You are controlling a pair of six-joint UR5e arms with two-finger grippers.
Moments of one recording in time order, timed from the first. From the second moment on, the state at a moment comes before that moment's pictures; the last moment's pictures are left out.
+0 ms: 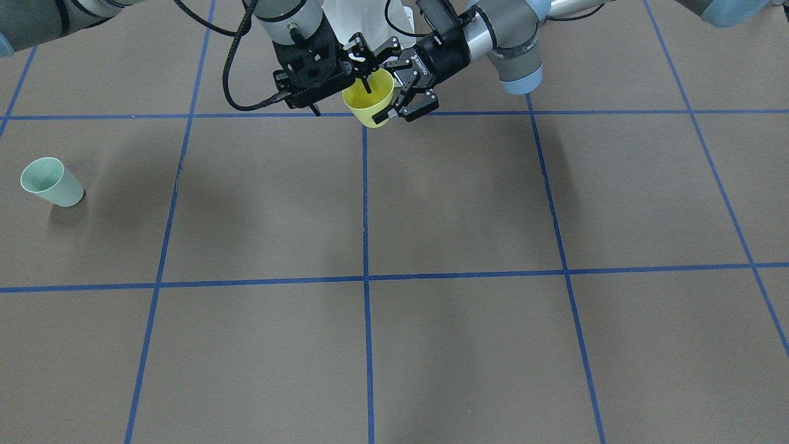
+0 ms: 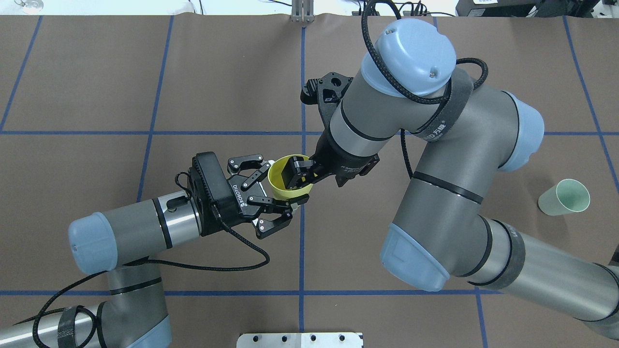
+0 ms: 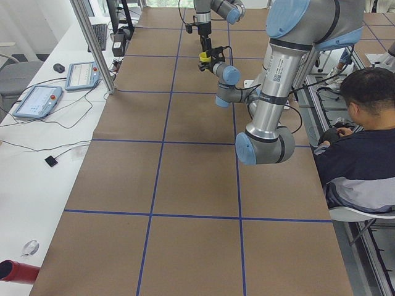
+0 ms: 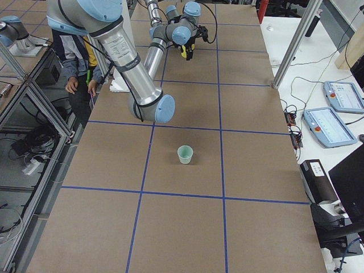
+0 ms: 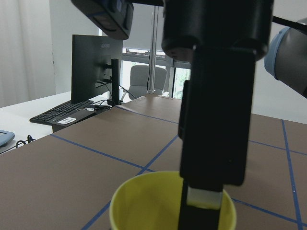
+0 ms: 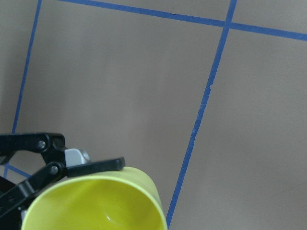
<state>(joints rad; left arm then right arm) -0.35 -1.99 -1.73 -2.97 -1.46 -0.35 0.59 -0.84 1.94 -1.74 2.15 0.96</state>
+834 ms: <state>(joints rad) -0.35 -1.99 -1.73 -3.01 -1.46 -0.22 0.59 -0.84 1.95 -1.74 2.15 0.93</state>
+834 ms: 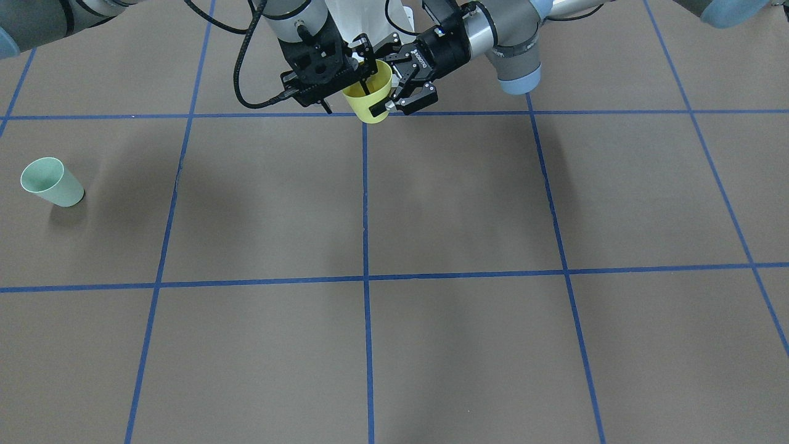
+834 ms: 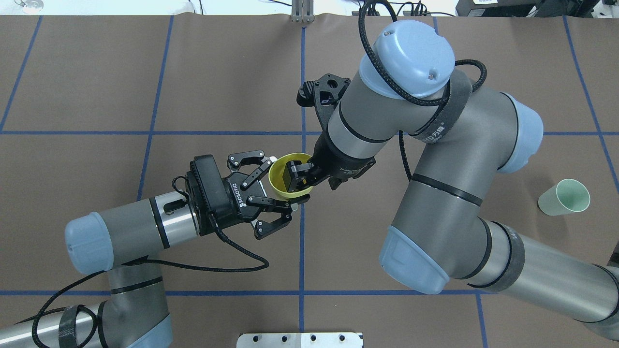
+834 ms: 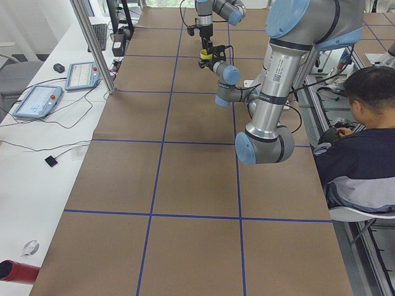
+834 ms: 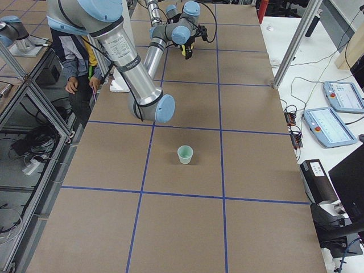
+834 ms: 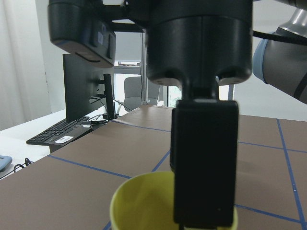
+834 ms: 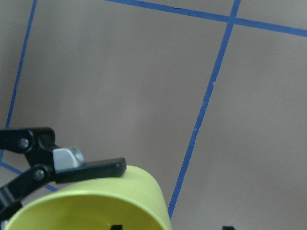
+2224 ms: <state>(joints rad) -0.35 -1.98 -1.72 -3.01 -1.46 -0.20 0.62 -0.86 1.97 -1.74 2.14 0.92</state>
